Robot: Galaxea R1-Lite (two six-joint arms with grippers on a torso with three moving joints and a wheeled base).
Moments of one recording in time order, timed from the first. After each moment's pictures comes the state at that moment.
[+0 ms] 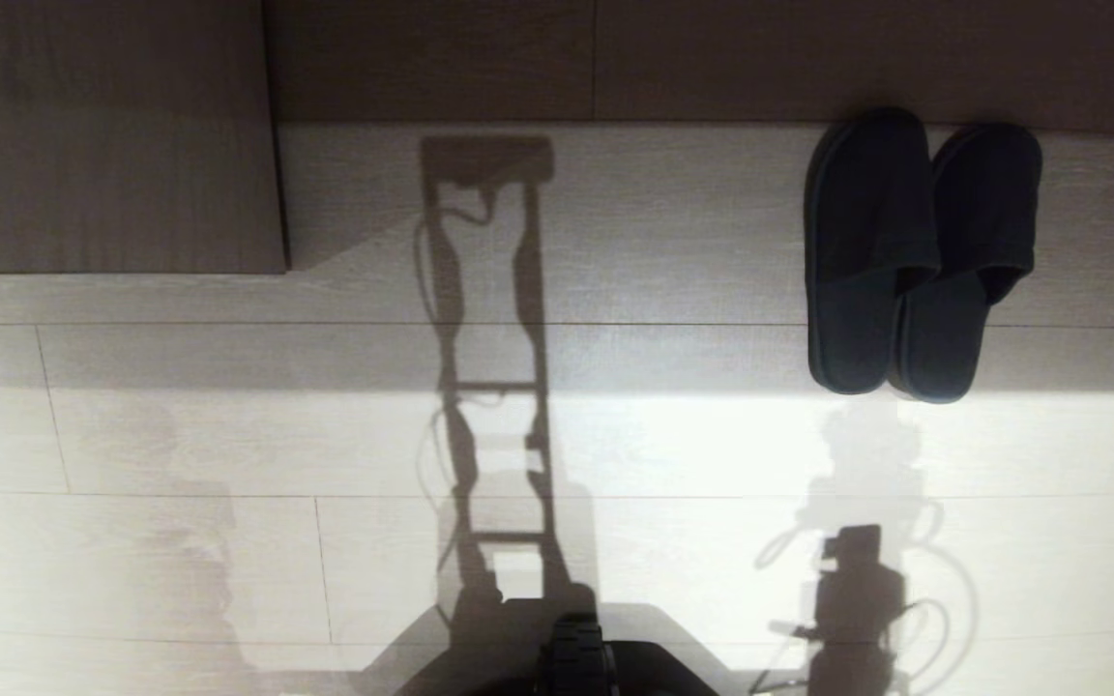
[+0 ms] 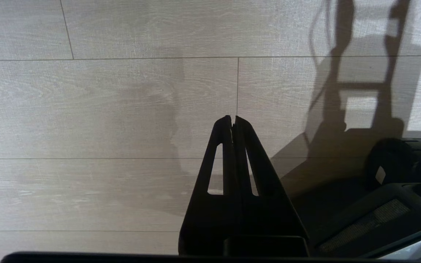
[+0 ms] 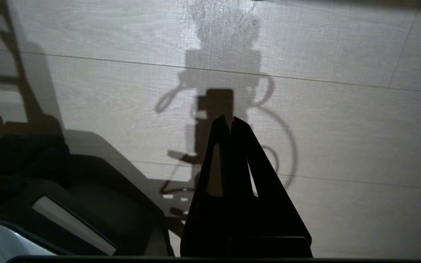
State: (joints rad) left arm 0.00 0.00 0.00 0.00 0.00 0.00; right arm 0.01 0.01 -0.05 0.02 0.00 -0.03
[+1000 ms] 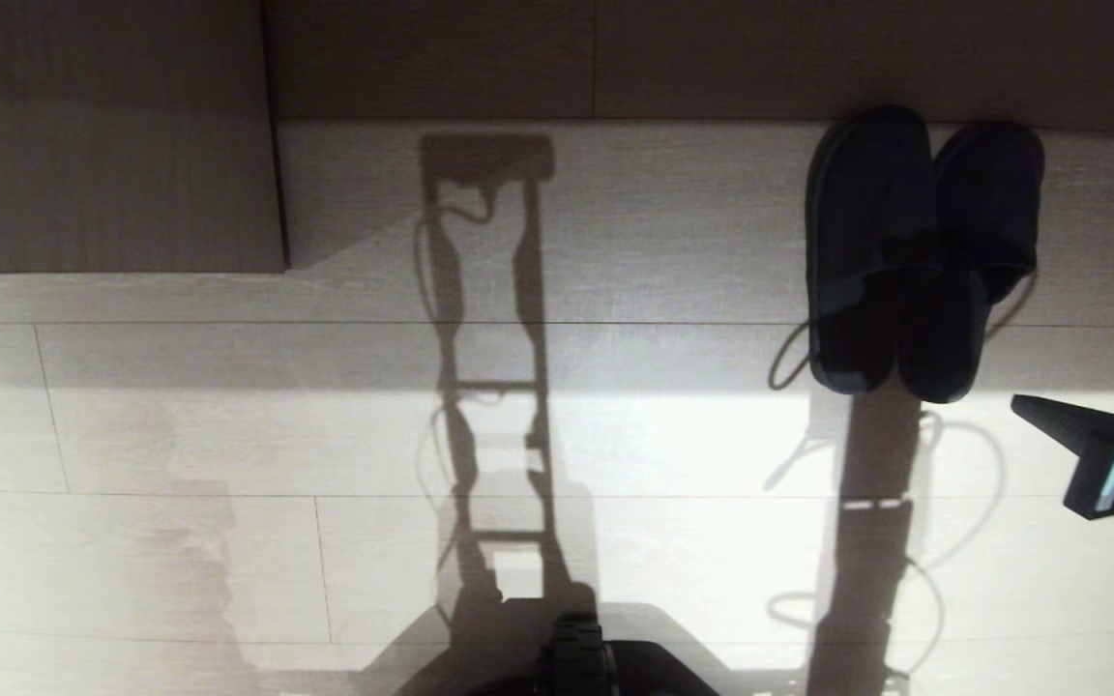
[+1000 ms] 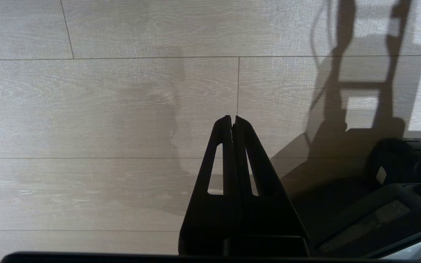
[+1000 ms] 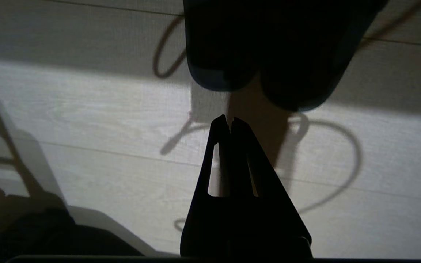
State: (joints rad) left arm 0.00 0.00 0.00 0.00 0.00 0.00; right arm 0.02 1.14 -0.51 -0.50 0.07 -0.03
